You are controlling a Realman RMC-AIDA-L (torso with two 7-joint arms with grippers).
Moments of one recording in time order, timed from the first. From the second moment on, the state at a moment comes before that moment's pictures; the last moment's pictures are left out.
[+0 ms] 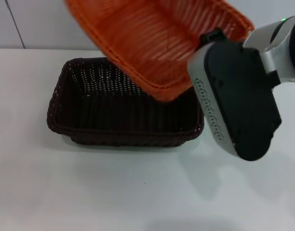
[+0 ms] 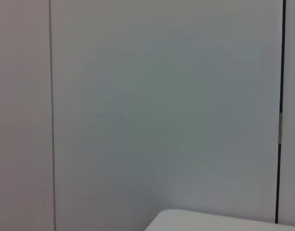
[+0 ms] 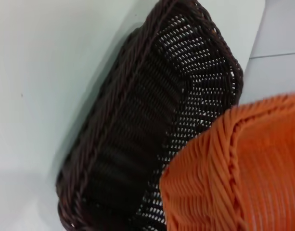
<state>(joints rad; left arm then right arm) -0.29 -2.07 -1.41 -0.30 2.40 0.95 0.06 0.63 2.06 1.31 2.03 -2.92 1.57 -1.25</state>
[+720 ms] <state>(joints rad) -0.28 -2.07 -1.39 -0.31 2.40 0.89 -0.01 0.65 1.90 1.08 1.89 -2.92 1.41 -1.33</state>
